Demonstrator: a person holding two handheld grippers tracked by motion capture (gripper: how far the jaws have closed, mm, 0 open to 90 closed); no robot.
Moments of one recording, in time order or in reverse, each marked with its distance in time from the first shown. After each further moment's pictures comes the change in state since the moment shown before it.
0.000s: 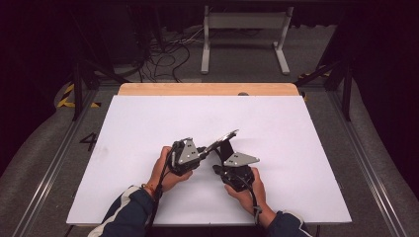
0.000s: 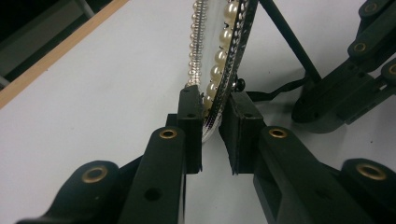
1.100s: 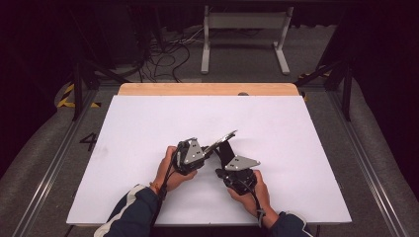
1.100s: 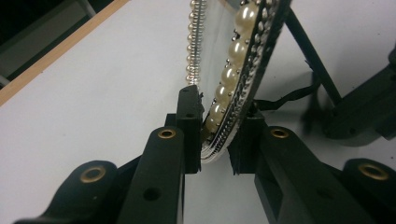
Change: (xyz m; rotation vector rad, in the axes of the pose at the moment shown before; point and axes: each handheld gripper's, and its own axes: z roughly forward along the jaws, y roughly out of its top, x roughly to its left) left arm -0.004 -0.001 0.014 -0.009 0.007 -0.010; right arm 0.001 -0.007 -0.005 0.040 -0.014 -0.043
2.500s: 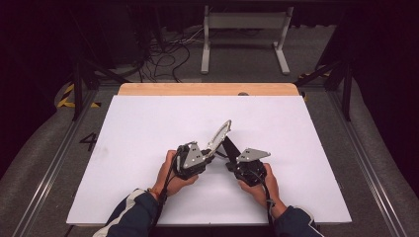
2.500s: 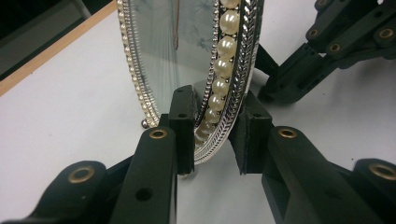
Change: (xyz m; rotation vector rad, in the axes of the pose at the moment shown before) left arm -0.012 0.003 -0.007 -0.021 -0.017 -0.021; right arm -0.039 -0.006 -0.004 0.025 -0.012 0.026
